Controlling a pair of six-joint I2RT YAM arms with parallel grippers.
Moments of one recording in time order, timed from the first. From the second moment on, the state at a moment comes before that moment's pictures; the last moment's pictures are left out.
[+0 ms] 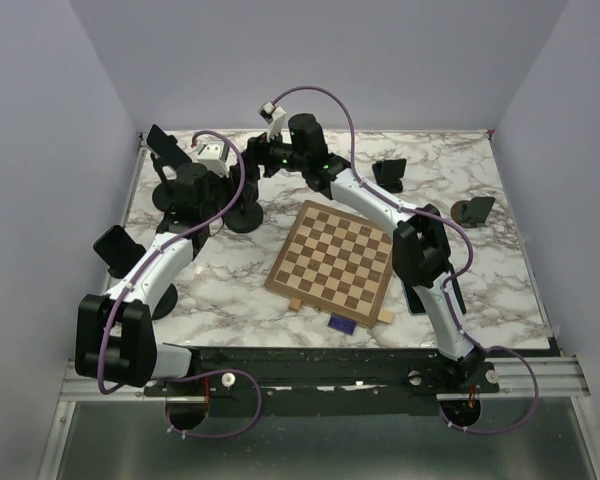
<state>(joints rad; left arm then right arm) -0.19 1.33 0.89 0.13 0.22 -0.23 0.70 2.32 2.11 0.02 -0.49 0.30</state>
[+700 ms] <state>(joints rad) -0.19 1.34 0.87 0.15 0.22 -0.21 0.68 2.31 2.09 0.04 -0.54 0.24</state>
